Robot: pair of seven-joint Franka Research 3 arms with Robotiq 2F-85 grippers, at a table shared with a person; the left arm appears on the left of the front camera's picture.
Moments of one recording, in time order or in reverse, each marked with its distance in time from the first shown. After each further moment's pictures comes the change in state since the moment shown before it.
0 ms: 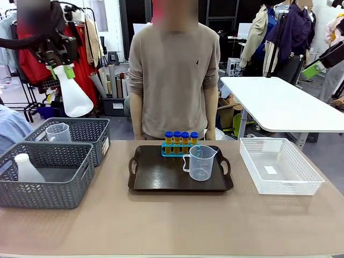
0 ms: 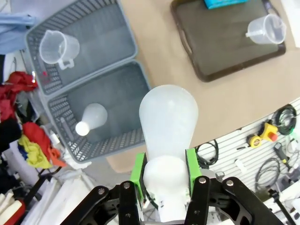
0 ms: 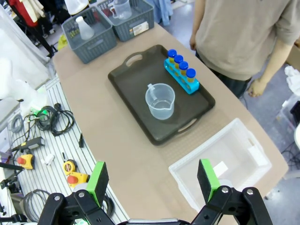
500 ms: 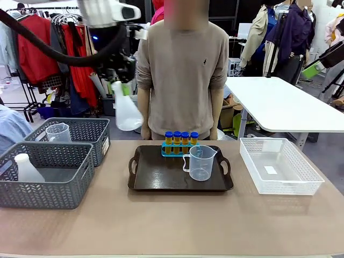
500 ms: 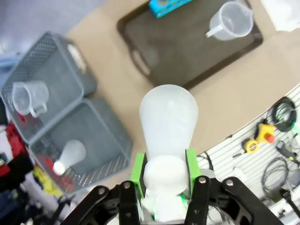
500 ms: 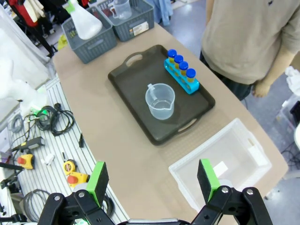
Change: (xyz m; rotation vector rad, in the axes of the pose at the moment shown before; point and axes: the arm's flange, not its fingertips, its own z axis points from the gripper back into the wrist) left arm 0.023 -0.140 -0.047 0.010 -0.052 -0.209; right arm 0.000 0.000 0.000 0.000 0.000 0.000
